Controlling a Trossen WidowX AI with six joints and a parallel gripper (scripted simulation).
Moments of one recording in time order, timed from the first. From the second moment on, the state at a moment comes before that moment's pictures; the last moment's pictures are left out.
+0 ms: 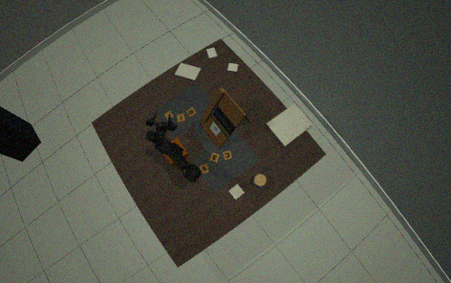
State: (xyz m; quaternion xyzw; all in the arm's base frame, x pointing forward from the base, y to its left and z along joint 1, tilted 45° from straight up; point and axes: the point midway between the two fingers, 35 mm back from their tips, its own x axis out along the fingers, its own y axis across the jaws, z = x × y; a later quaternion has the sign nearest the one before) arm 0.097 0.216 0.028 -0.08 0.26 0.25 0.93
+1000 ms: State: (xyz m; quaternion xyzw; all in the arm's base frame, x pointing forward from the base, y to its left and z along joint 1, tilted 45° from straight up) arm 0.208 -0.036 0.072 -0.36 0.30 -0.19 0.86
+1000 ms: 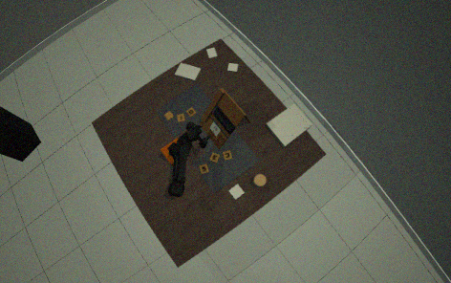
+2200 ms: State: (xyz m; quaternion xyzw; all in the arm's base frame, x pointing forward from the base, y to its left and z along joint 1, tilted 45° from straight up) arm 0.272 0.053 0.196 -0.76 0.40 0.23 0.45
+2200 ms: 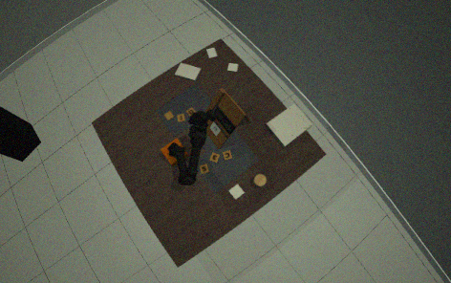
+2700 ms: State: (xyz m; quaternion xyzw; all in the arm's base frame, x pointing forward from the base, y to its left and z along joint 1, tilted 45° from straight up) arm 0.272 0.058 0.201 -0.78 0.40 0.26 0.41
